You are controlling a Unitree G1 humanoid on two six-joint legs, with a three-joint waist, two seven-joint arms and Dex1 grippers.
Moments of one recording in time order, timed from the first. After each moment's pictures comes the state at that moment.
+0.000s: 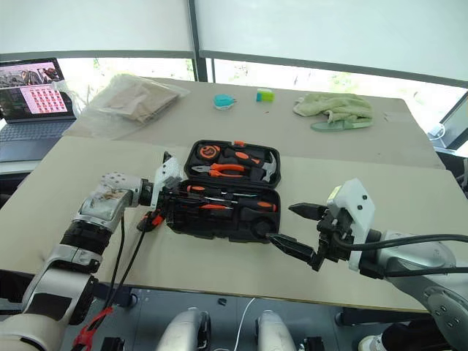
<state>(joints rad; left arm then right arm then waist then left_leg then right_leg) -0.73 0.54 -0.21 0.48 -0.13 0.21 -1.32 0.01 -0.94 -0.32 -0.77 1.06 0.86 0.52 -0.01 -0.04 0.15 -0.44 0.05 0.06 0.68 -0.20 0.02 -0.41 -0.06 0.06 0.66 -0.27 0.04</state>
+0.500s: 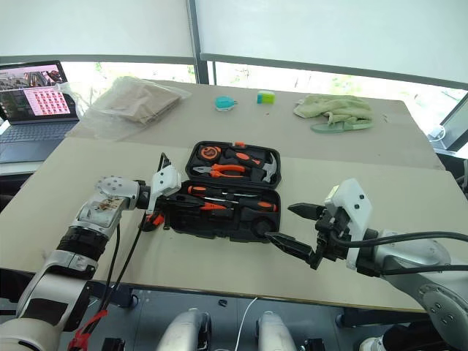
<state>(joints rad) -0.70 0.55 -0.19 0.51 -0.12 0.10 -1.29 0.00 -0.92 -0.29 -0.76 1.03 0.86 0.53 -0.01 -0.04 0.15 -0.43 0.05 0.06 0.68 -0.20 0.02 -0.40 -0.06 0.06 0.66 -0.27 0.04</state>
